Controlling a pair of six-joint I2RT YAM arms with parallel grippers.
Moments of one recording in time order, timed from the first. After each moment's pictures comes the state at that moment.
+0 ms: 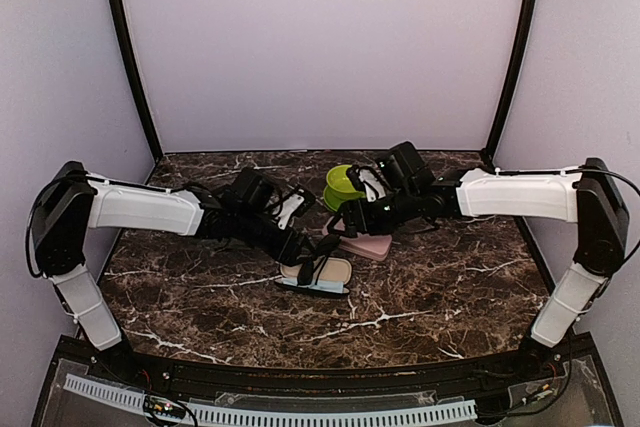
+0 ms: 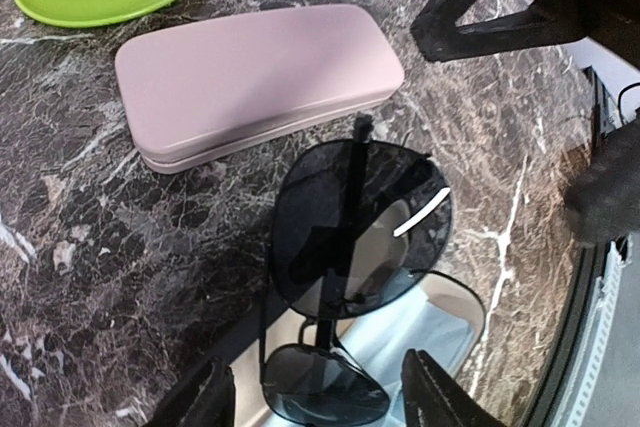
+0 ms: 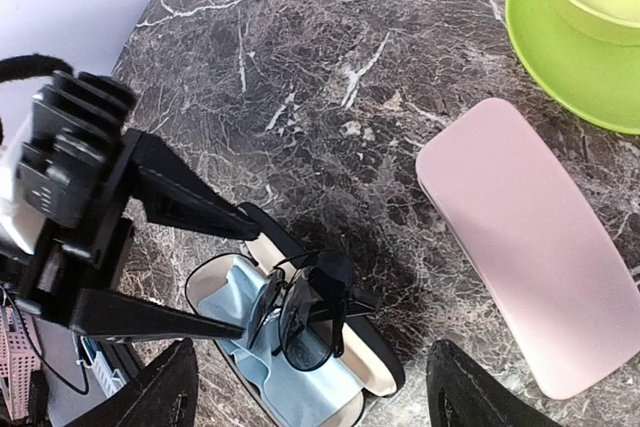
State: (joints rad) left arm -0.78 1.72 1.05 -0.16 0.35 -0.18; right arm 0.80 1.67 1.17 -0.28 -0.30 0.47
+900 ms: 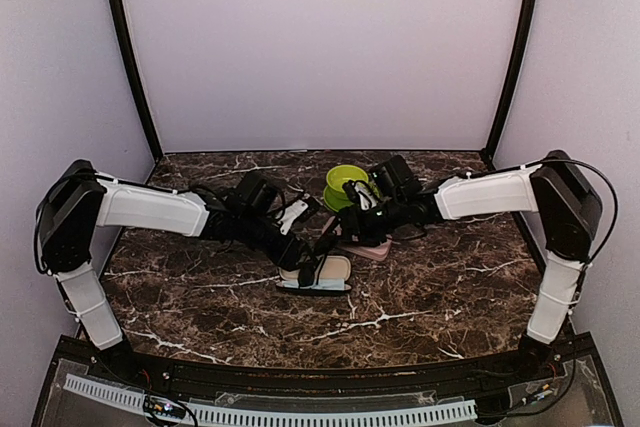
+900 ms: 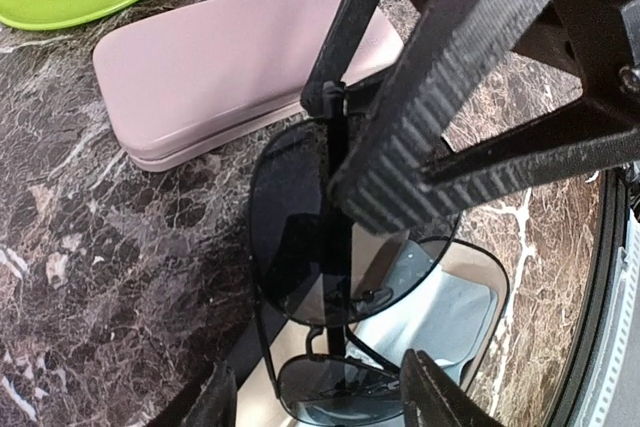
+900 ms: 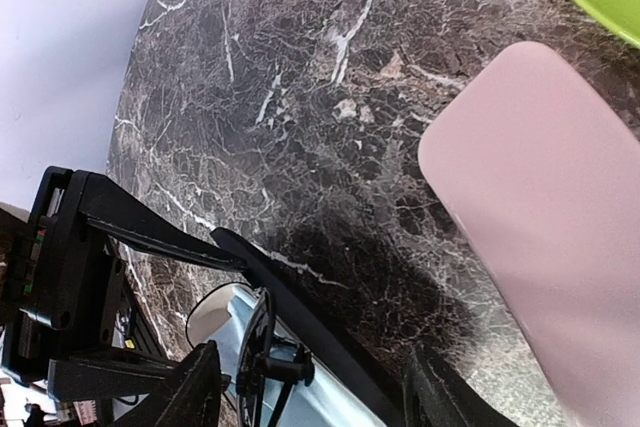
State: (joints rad) left arm -0.78 1.77 1.06 -0.16 0.37 -0.06; right arm 0.74 1.85 1.17 -0.13 -0.49 0.61
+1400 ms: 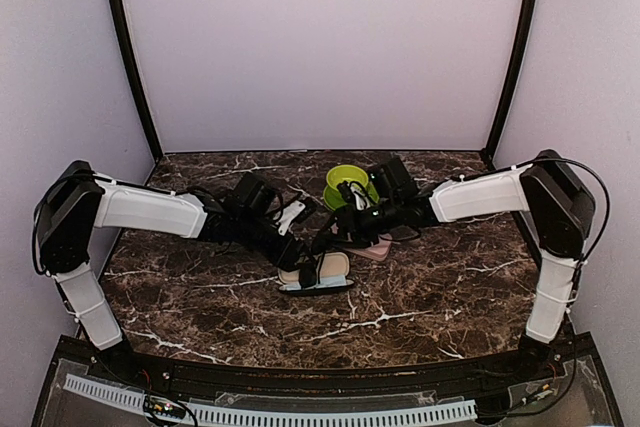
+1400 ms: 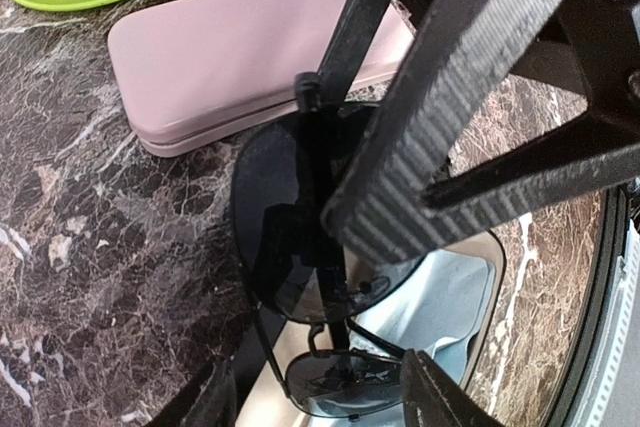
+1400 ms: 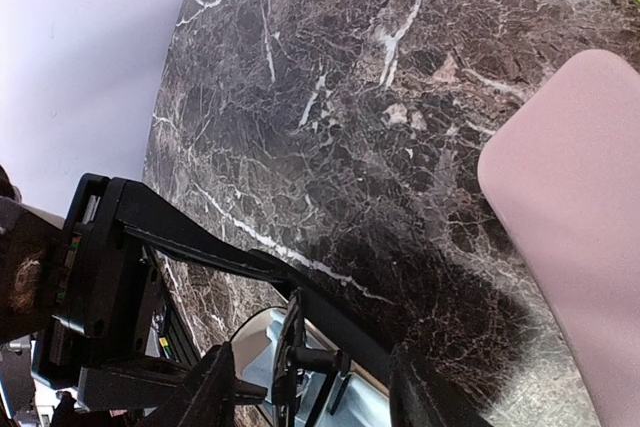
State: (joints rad) left arm -0.78 1.75 1.04 -0.15 0.35 -0.10; right arm 0.74 1.89 1.17 -0.02 -0.59 0.68
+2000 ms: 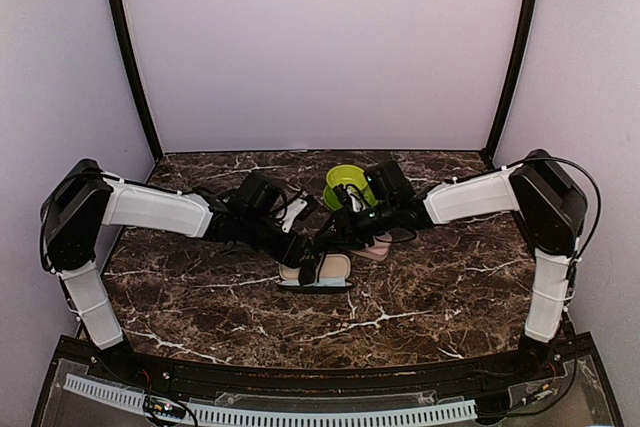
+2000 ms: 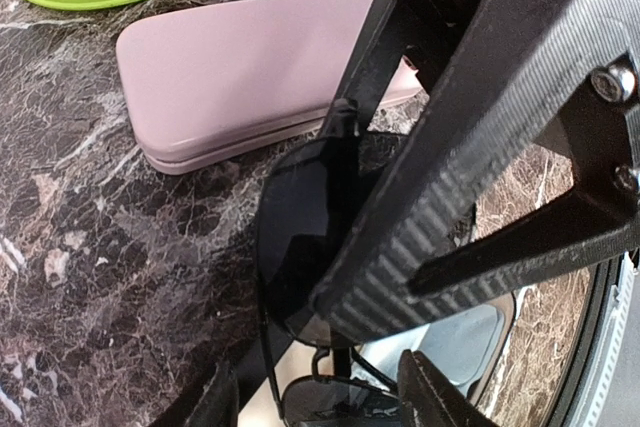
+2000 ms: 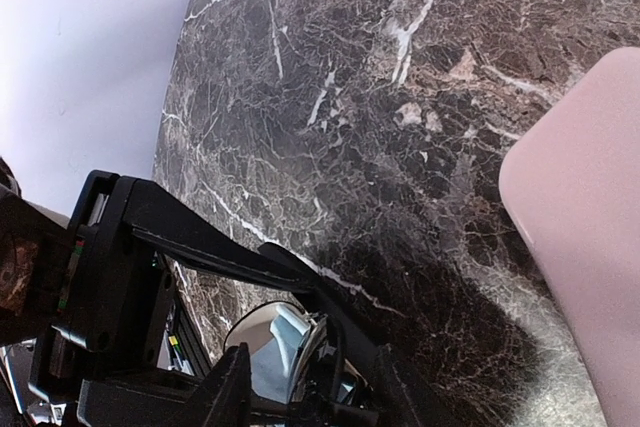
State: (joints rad) left arm -0.78 1.79 1.06 -0.11 0.35 -0.17; right arm 0.74 1.94 1.18 0.03 -0.63 0.71
